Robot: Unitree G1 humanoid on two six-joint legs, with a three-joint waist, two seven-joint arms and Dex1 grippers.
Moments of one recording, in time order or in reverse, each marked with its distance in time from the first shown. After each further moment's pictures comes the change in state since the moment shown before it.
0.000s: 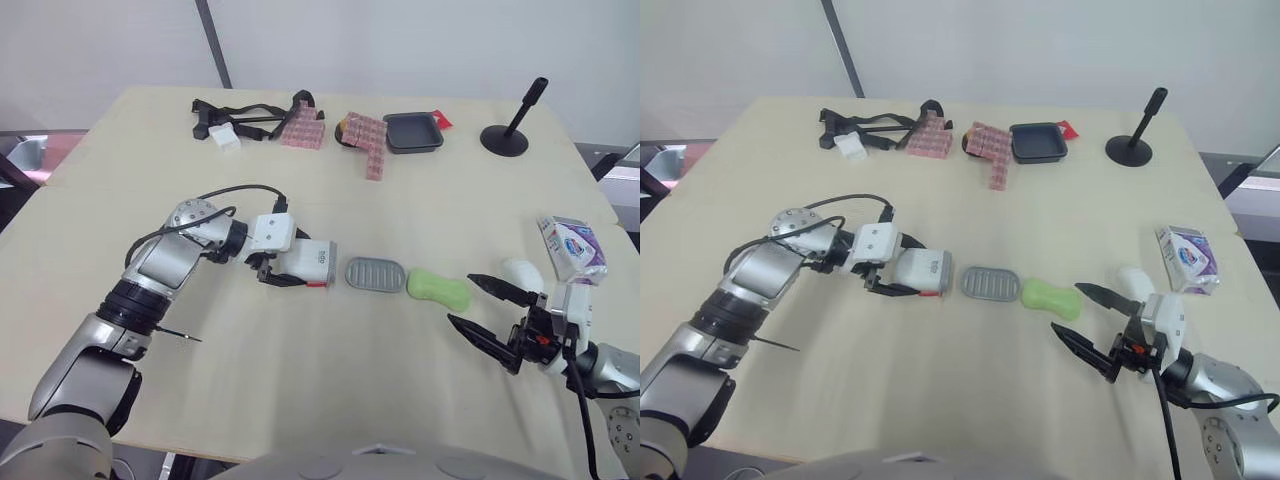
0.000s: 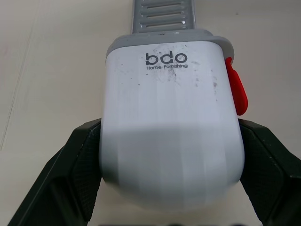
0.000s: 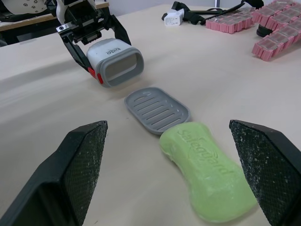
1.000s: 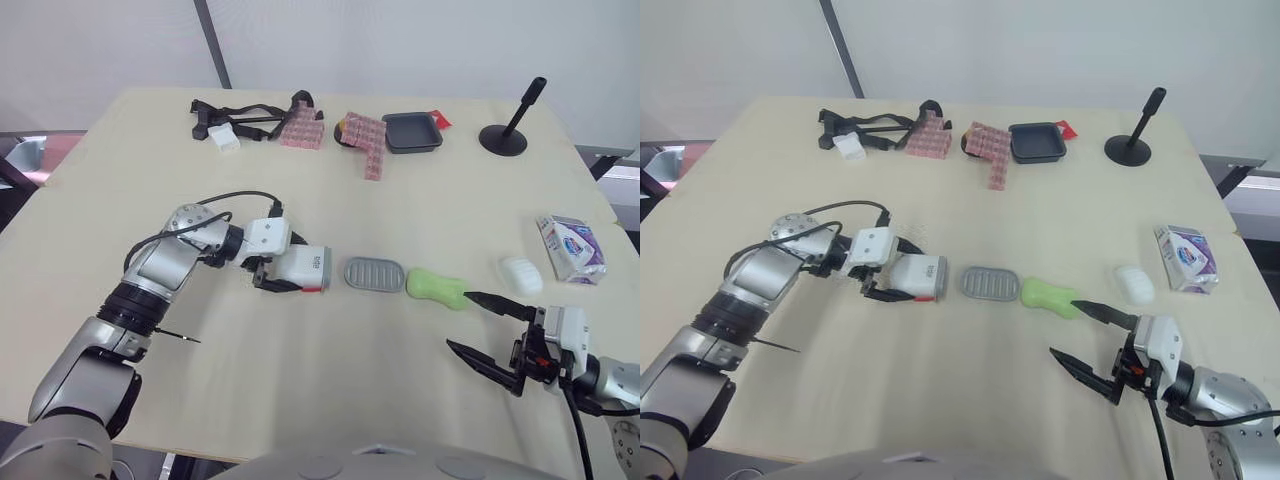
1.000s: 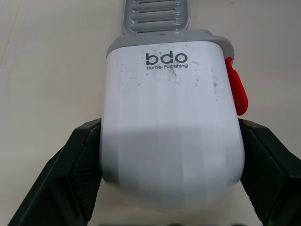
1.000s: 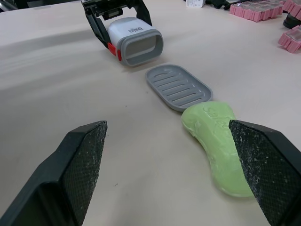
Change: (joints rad) left arm 0.009 -0.008 0.000 0.078 0.004 -0.062 -0.006; right arm 0.042 -0.006 0.008 0.025 -0.107 -0.119 0.079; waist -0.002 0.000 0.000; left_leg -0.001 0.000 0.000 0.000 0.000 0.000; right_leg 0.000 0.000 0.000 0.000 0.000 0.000
